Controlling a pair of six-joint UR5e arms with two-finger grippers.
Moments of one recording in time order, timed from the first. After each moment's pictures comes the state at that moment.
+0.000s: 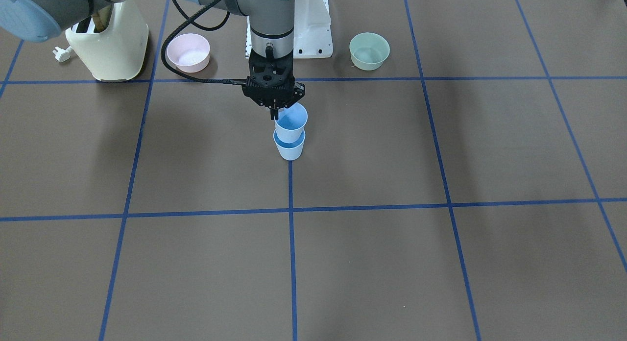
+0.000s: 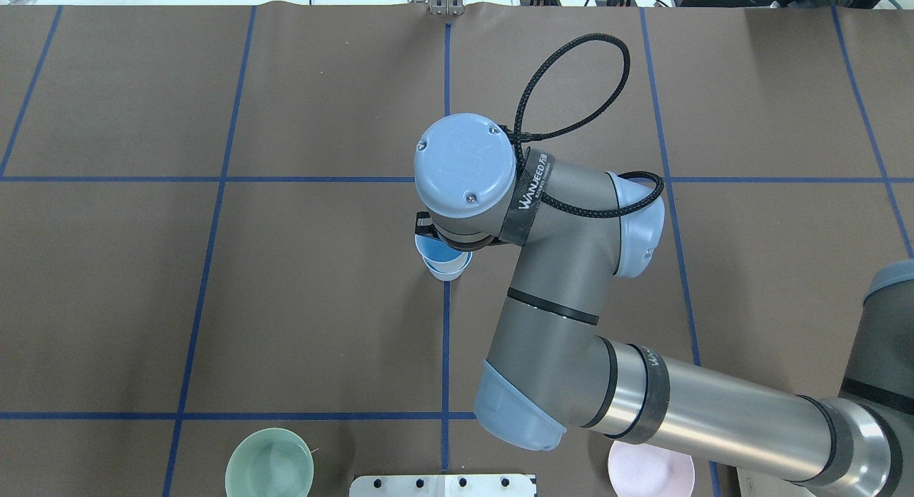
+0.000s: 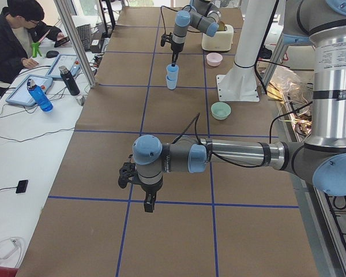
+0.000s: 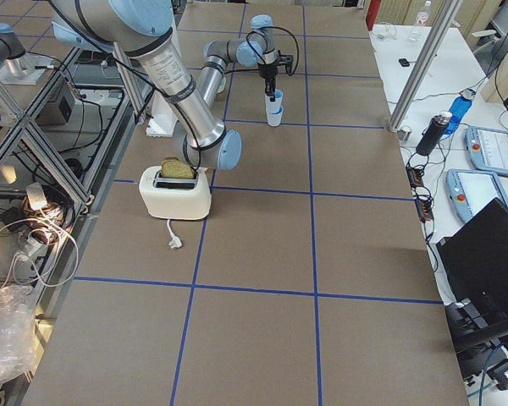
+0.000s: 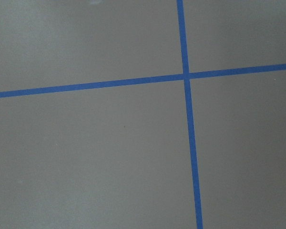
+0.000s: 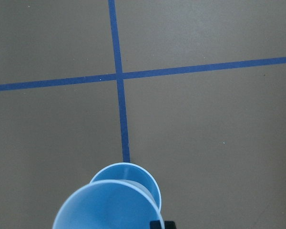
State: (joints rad) left arm -1.61 -1.50 -1.69 -1.53 -2.30 0.11; right arm 0.47 -0.74 1.76 -1.85 1.71 1.33
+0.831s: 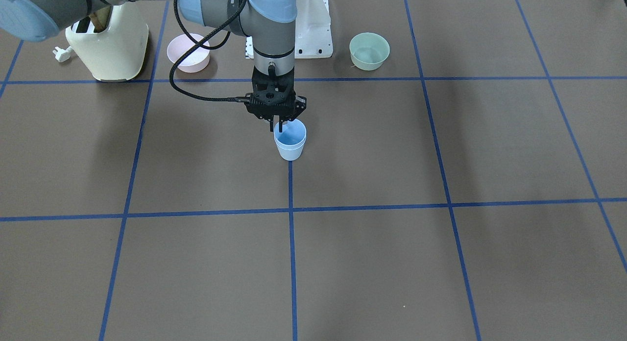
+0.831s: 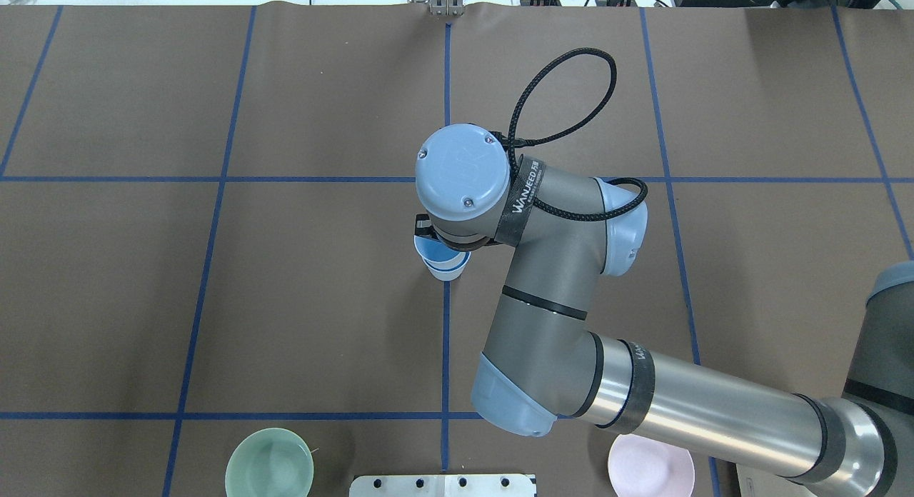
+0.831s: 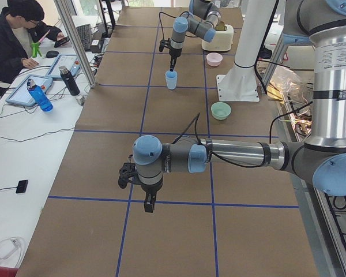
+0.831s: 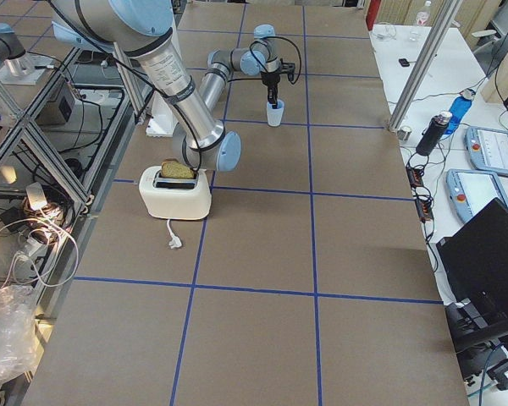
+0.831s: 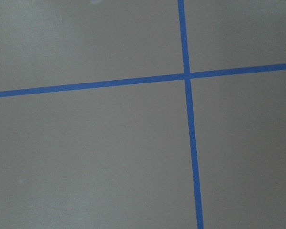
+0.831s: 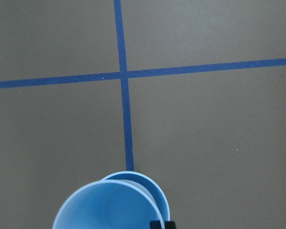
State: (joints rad) left arm -1.61 -1.50 -1.69 -1.53 -2.30 0.11; right arm 0.47 -0.76 1.68 -1.75 1.70 1.32
